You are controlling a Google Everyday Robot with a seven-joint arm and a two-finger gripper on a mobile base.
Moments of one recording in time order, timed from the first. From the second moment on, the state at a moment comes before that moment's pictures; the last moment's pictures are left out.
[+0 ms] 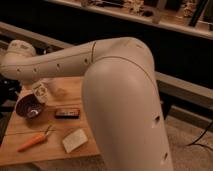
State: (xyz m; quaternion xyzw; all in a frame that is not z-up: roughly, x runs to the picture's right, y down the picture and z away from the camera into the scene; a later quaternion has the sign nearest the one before) arm -0.350 -0.035 0.703 -0.16 -0.09 0.41 0.89
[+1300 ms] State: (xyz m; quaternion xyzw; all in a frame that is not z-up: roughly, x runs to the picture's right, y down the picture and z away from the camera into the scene) arm -0.397 0.005 0.722 -0.22 -0.11 0.36 0.90
